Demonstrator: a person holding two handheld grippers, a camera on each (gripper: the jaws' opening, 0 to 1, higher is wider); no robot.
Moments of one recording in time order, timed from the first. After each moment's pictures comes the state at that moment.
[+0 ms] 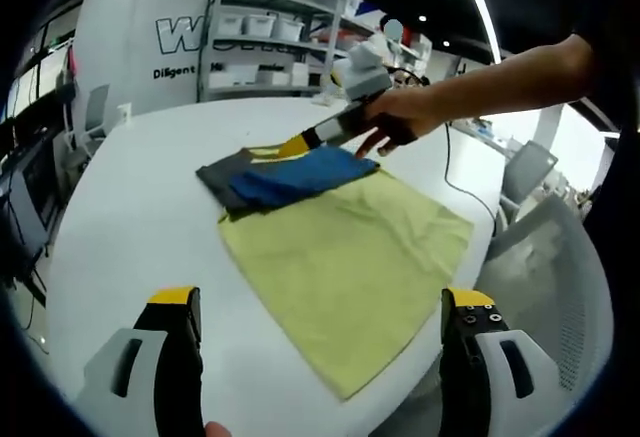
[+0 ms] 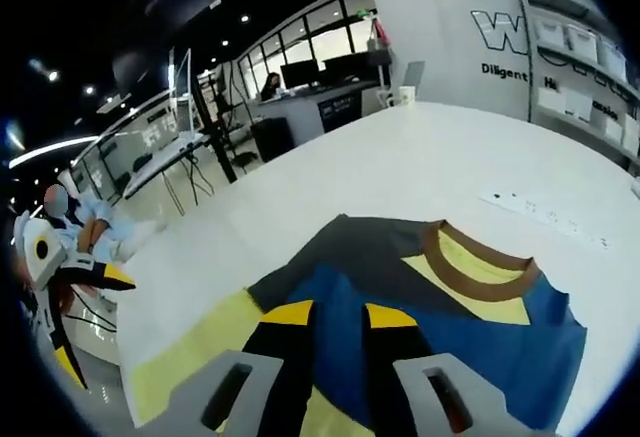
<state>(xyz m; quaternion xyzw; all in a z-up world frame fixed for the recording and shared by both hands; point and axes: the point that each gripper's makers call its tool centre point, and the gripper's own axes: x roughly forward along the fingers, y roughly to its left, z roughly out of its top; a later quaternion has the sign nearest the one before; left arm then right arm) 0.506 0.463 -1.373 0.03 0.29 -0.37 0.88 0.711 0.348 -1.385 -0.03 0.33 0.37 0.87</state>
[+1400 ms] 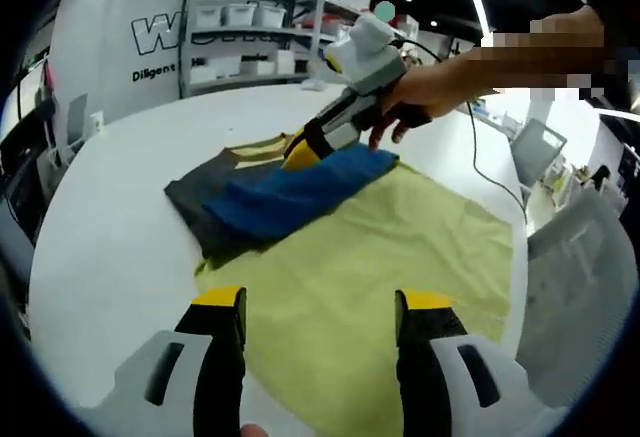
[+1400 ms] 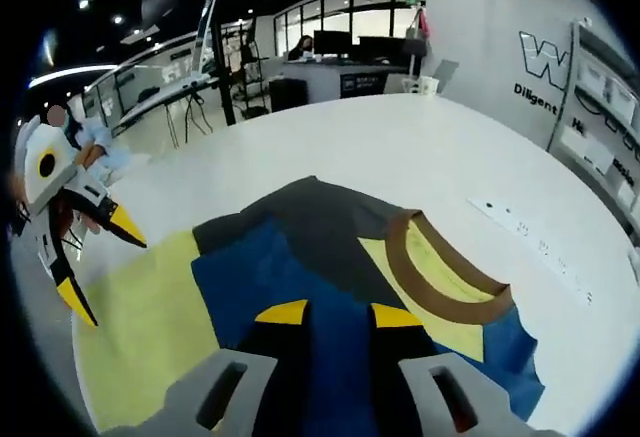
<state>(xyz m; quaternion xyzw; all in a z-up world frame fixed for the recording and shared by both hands) 0.589 0.411 -1.411 0.07 0.31 -0.39 0.86 0.742 0.318 -1.424 -0.16 0.33 0.40 0.84</state>
